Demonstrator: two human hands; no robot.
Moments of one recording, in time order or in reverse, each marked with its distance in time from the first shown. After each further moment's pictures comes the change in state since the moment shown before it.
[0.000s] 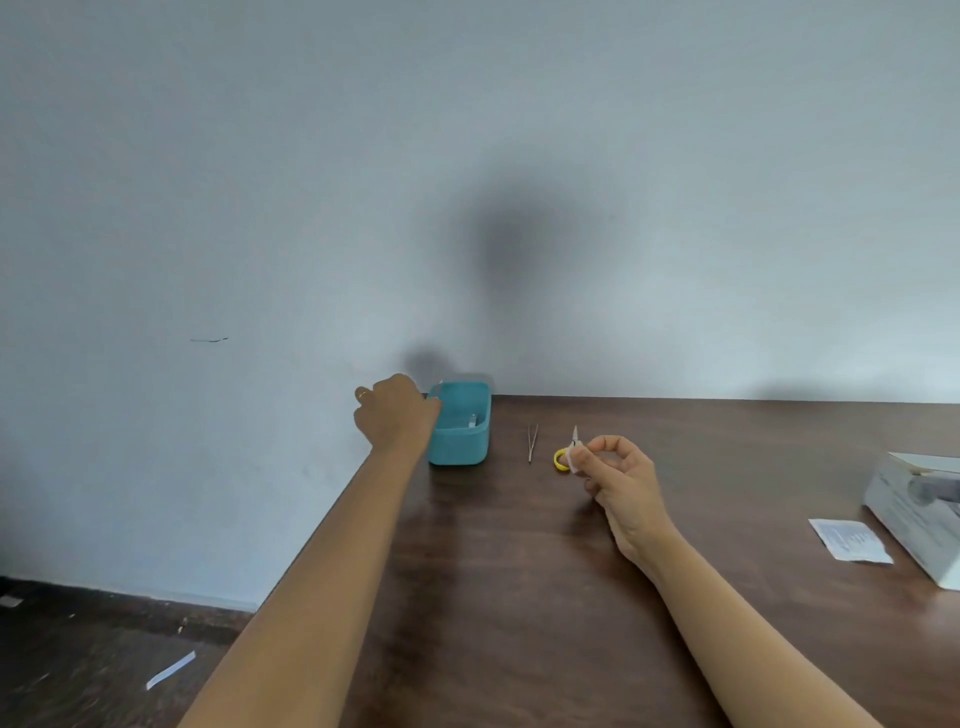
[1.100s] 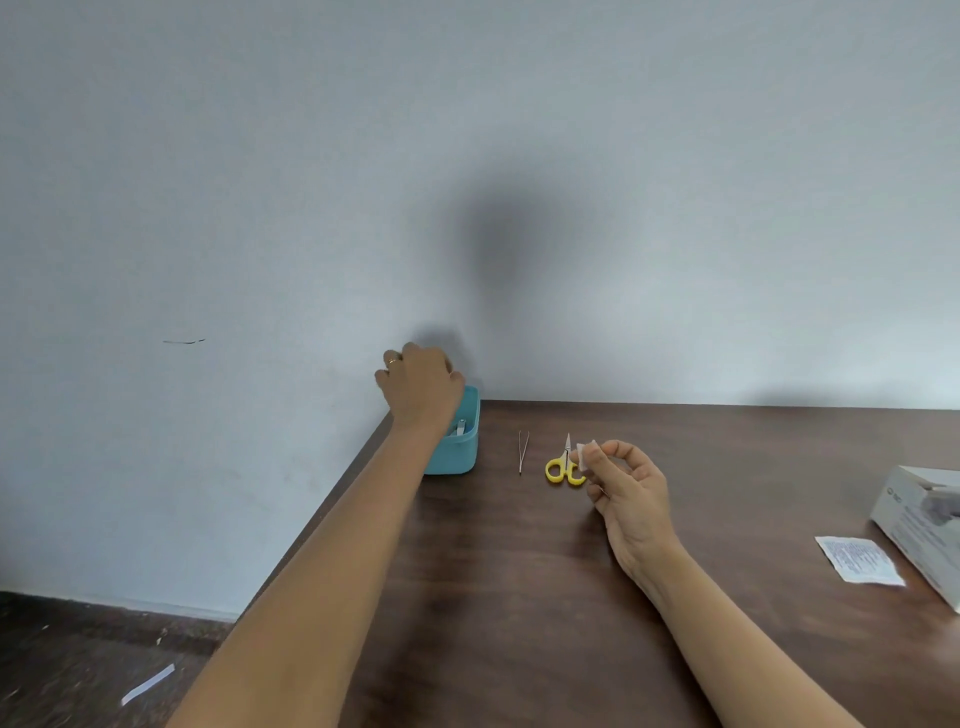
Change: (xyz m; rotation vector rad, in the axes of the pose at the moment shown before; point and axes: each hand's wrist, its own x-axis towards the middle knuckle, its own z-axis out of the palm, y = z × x) left_hand 0.021 0.045 0.016 0.052 0.093 0.255; right_hand 0.010 -0.003 -0.001 0.205 0.104 0.028
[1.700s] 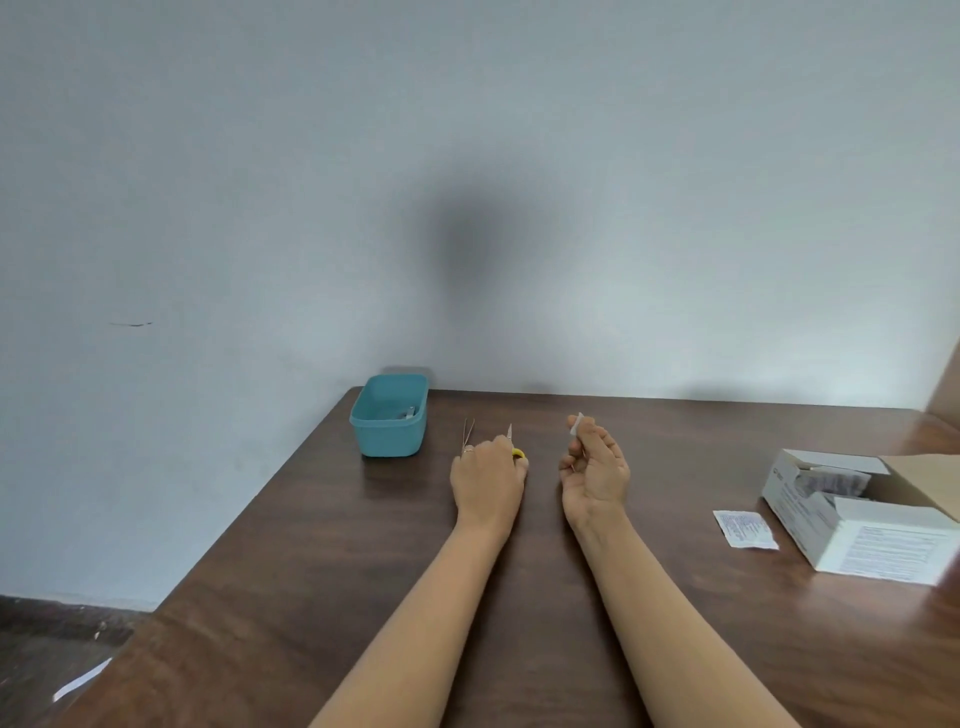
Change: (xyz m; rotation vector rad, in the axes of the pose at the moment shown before) left_hand -0.133 0.083 0.061 -0.084 -0.117 0.185; right_hand 0.018 -0.015 -0.026 0.366 0.258 0.011
